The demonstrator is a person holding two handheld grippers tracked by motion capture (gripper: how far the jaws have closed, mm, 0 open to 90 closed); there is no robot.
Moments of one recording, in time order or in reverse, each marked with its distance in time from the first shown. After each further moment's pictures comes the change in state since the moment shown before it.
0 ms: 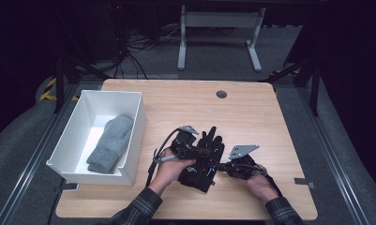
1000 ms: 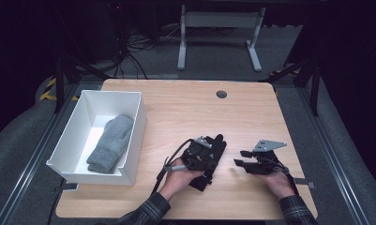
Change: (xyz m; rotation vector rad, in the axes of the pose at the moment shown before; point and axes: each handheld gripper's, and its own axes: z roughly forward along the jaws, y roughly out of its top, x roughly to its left) left arm -0.026 -0.019 0.041 0.118 -0.015 0.068; right arm -0.039 -0.031 -0.049 -0.081 -0.193 0.146
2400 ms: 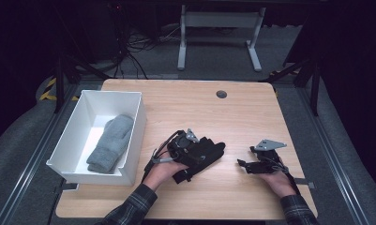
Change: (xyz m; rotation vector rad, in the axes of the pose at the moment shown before) left arm 0.038 0.002 -0.035 0.073 0.358 0.136; right arm -0.013 -0.010 0.009 0.036 -0.122 0.000
